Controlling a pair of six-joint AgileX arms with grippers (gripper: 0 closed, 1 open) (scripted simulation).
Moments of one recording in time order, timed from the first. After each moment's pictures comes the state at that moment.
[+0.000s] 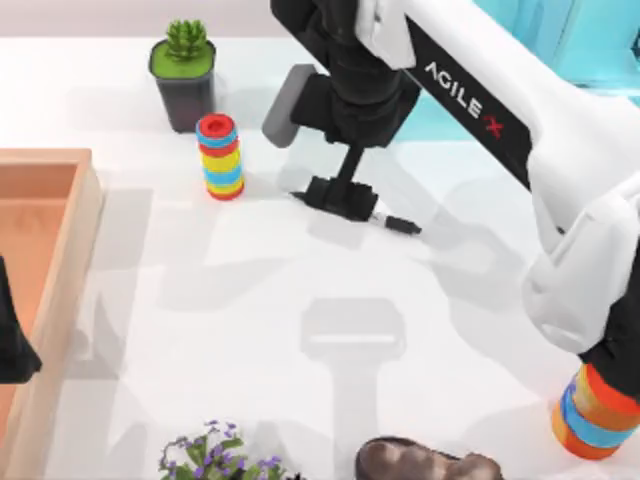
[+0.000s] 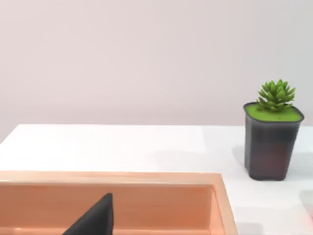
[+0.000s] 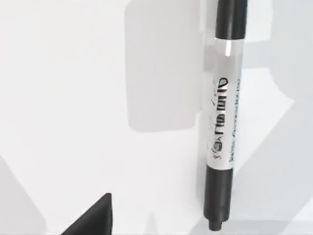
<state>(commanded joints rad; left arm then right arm) 0.00 0.00 0.00 0.00 0.00 0.00 0.61 2.78 2.90 -1.60 0.15 -0.57</state>
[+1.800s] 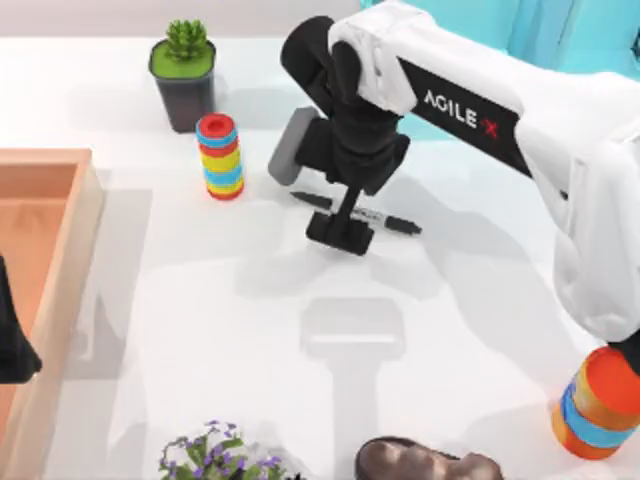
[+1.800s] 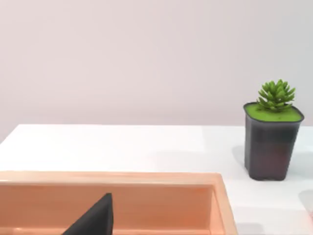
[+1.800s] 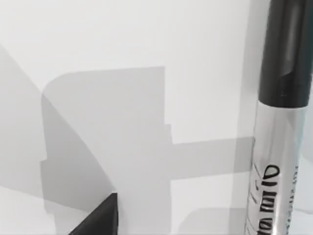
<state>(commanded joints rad) 0.00 0.00 0.00 0.00 0.00 0.00 0.58 2.73 2.41 -1.16 0.15 -0.60</state>
